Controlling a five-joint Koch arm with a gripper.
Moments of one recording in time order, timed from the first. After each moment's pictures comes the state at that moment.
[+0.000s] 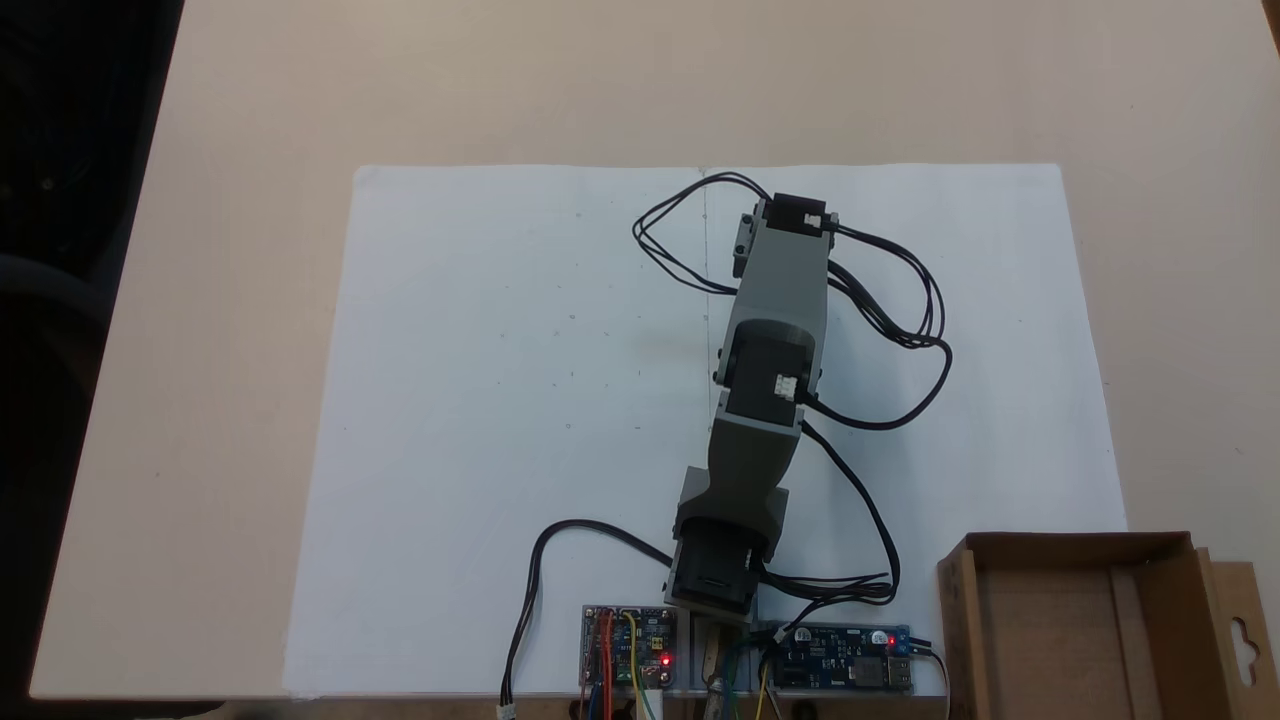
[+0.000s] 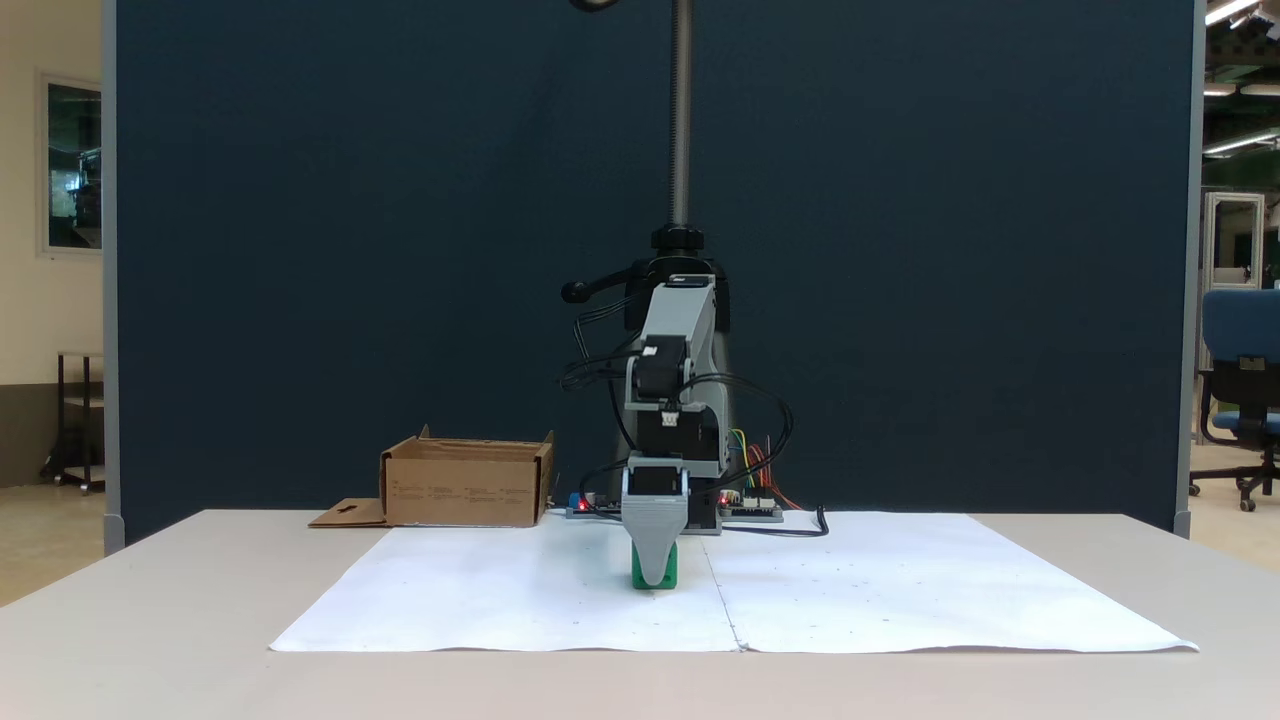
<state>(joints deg) 12.9 77.5 106.2 34.4 -12.0</state>
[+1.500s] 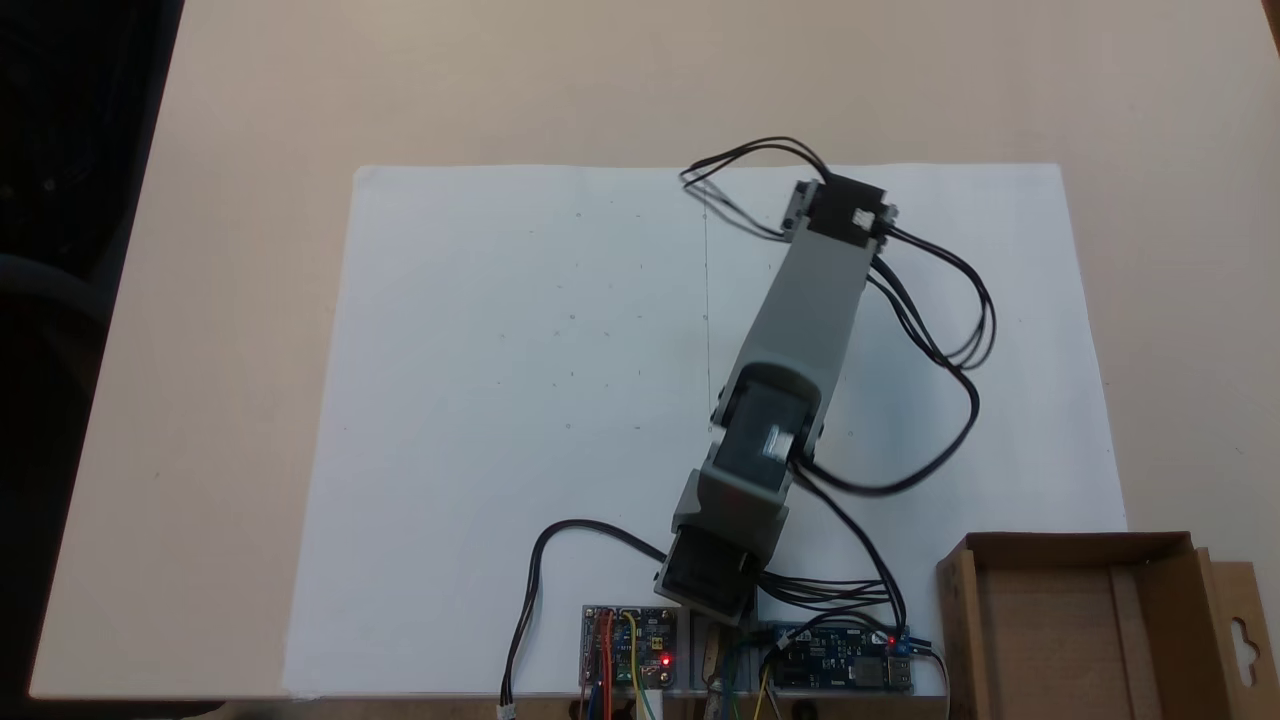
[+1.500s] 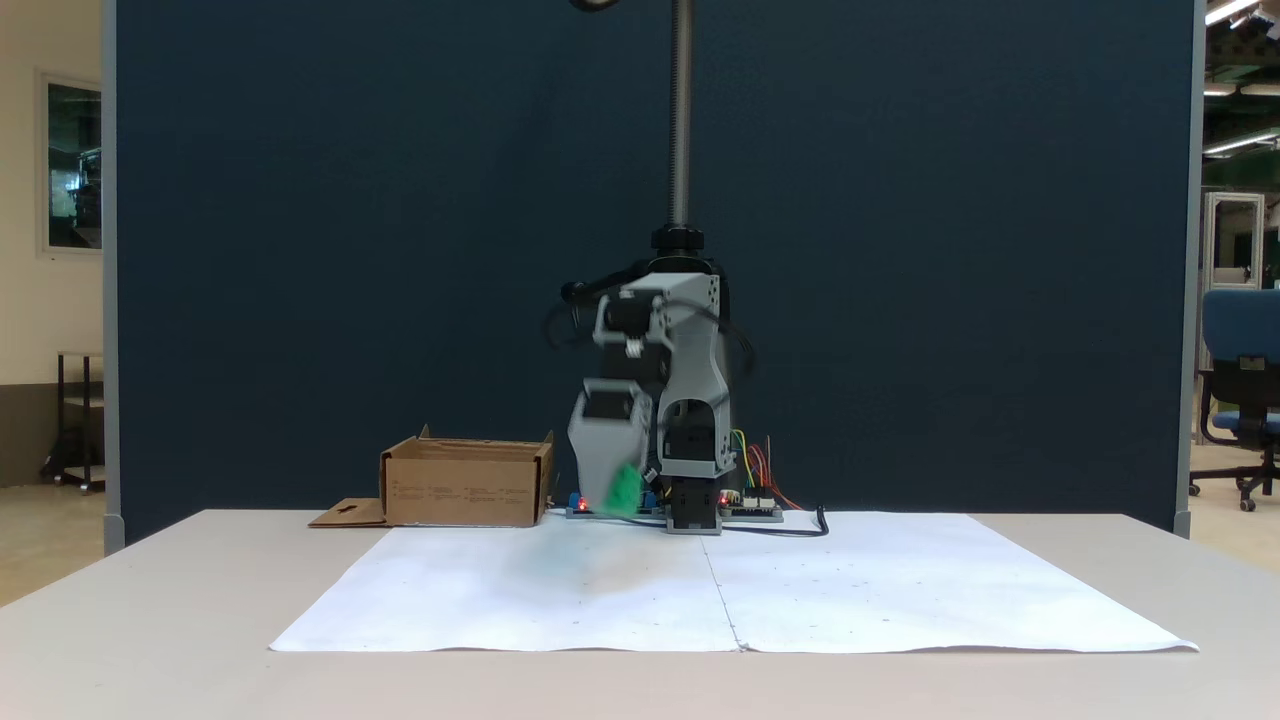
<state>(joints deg) 22.0 89.3 97.2 33.3 -5.5</state>
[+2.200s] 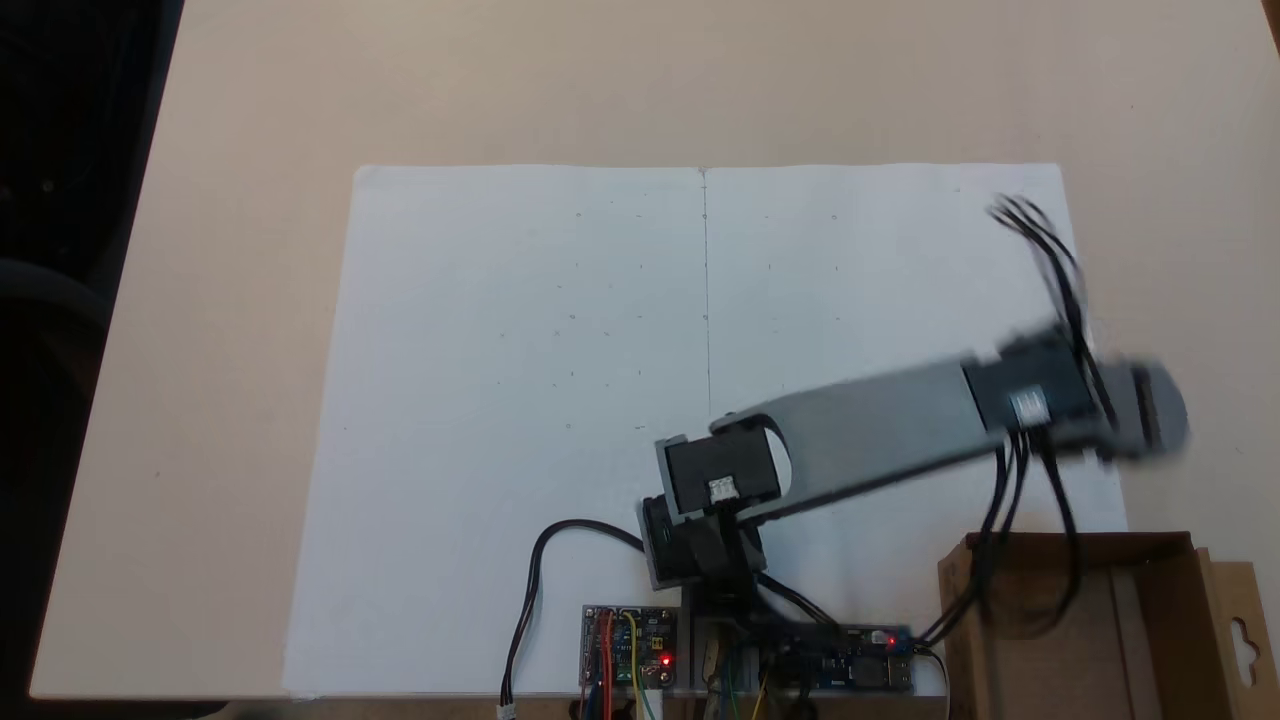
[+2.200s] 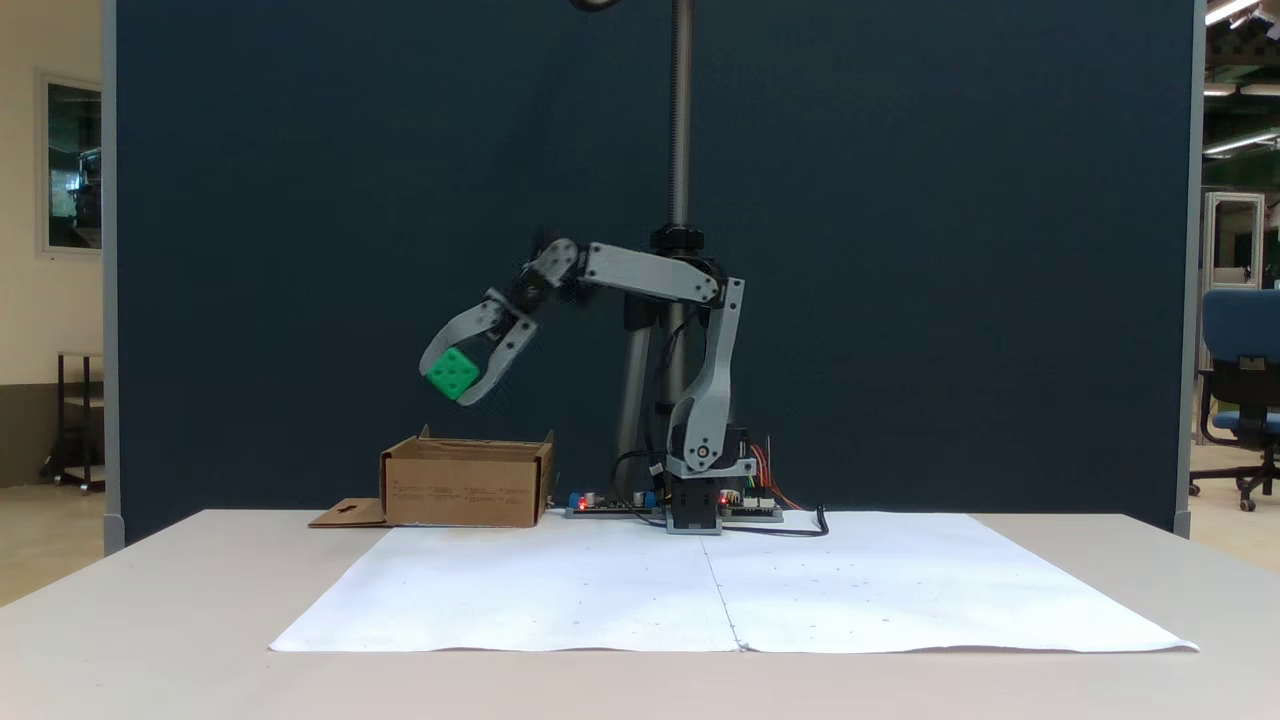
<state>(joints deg) 78.2 98.9 86.5 34.0 11.9</state>
